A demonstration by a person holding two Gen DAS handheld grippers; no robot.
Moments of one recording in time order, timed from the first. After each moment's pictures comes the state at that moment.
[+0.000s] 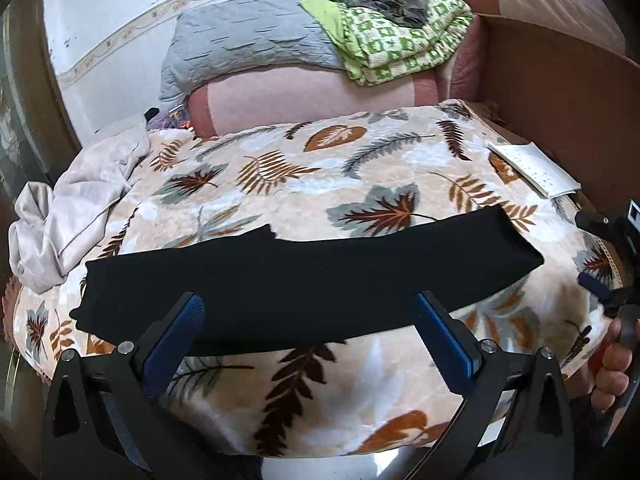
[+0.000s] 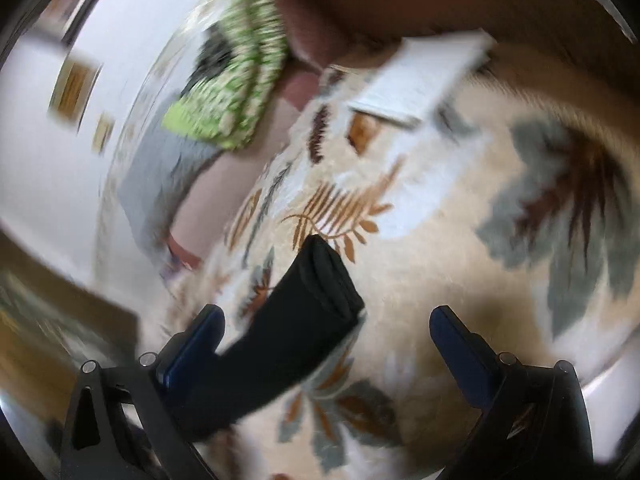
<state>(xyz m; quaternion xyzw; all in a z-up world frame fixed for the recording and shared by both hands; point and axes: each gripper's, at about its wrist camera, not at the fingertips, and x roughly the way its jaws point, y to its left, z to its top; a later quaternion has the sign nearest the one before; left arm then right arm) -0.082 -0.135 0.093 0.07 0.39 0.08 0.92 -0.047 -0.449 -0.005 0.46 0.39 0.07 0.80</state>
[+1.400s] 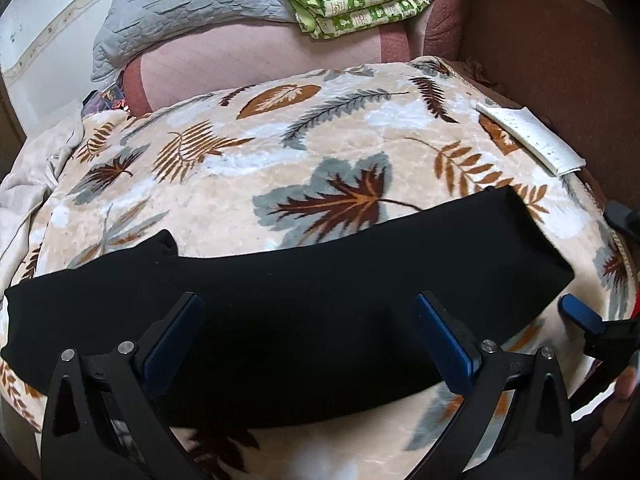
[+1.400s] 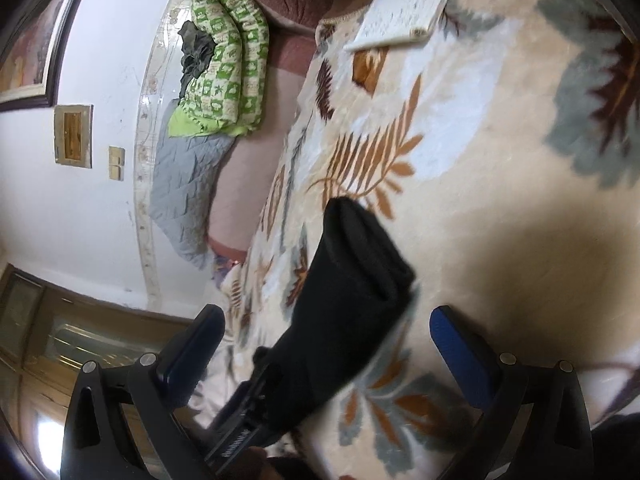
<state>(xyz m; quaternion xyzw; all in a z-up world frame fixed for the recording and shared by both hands) 0.008 -0.157 0.020 0.06 0.45 0.02 0.89 -0.020 -0.419 -0.043 0.55 0.40 0.14 0.72</state>
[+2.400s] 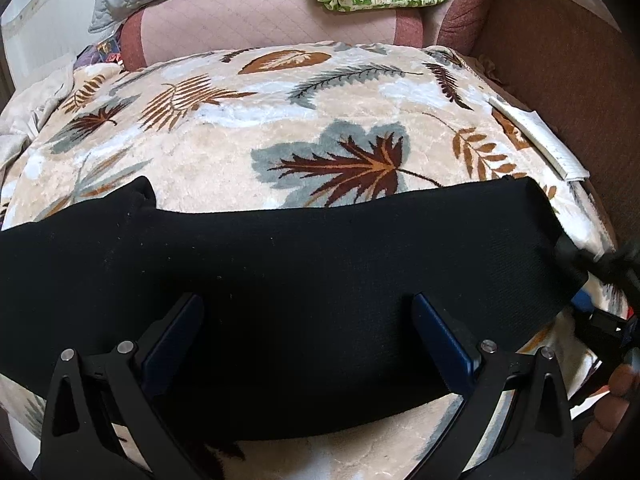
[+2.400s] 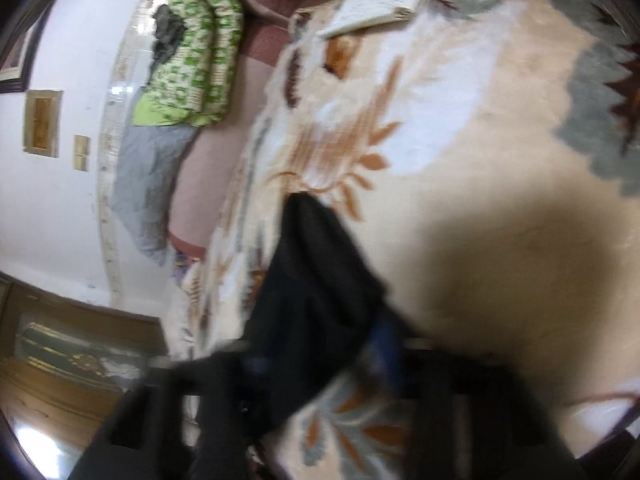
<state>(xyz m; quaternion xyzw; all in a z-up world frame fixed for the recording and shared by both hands) 0.011 -0.140 -0.012 0.01 0.48 0.01 0.88 -0.005 -0.411 -0.061 0.51 0.45 0.08 0.73</state>
